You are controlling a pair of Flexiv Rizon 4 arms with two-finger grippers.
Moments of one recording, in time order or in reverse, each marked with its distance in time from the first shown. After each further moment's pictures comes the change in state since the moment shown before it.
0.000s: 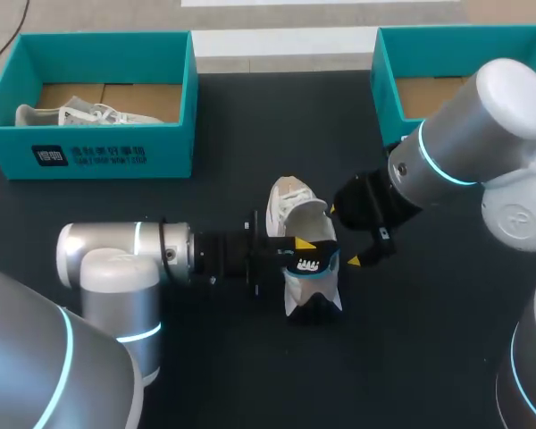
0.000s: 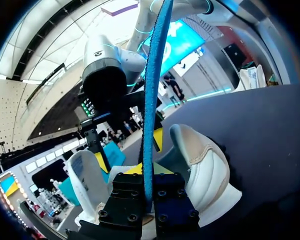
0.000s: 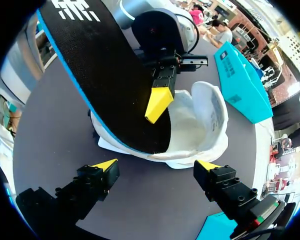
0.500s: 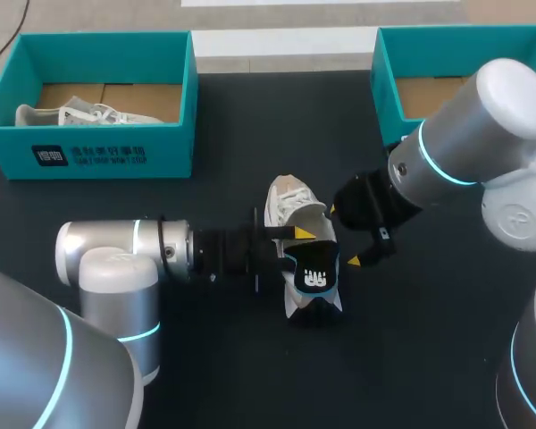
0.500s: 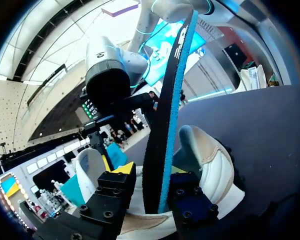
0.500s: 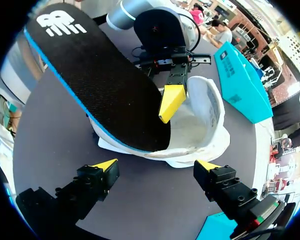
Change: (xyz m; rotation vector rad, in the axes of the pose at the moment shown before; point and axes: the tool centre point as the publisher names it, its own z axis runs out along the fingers) left arm -0.006 -0.008 -0.001 0.012 -0.008 0.010; right arm 0.000 0.000 0.000 0.000 0.000 0.000
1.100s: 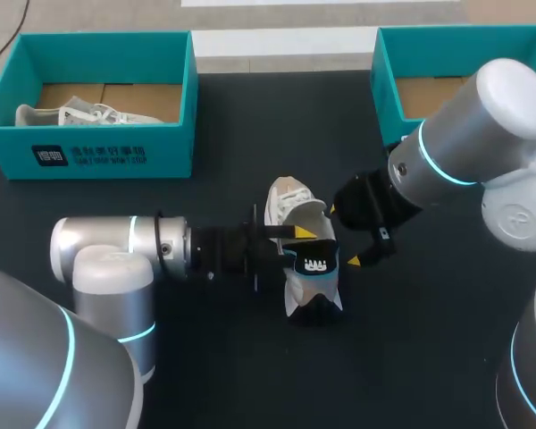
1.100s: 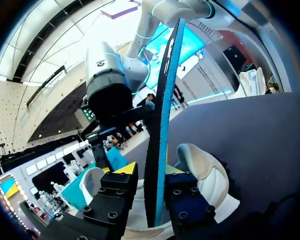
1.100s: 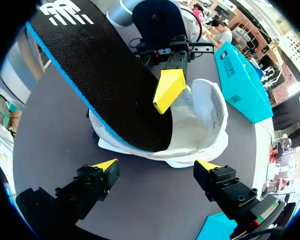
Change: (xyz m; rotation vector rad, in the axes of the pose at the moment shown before) left arm -0.003 -0.021 -0.003 0.017 0.006 -0.002; right arm 0.000 0.000 0.000 0.000 0.000 0.000
